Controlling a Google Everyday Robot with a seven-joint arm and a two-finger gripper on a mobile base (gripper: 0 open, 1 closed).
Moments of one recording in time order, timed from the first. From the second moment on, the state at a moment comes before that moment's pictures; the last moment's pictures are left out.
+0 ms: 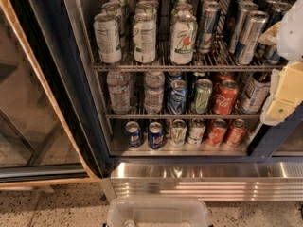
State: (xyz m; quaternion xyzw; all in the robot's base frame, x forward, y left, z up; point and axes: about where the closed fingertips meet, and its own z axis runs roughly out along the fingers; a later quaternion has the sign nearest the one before) arm 0.438 -0.217 0.976 -0.60 0.78 -0.03 0.16
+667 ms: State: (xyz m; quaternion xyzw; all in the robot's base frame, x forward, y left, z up) arm 0.448 -0.213 0.977 -0.60 0.77 -0.03 0.20
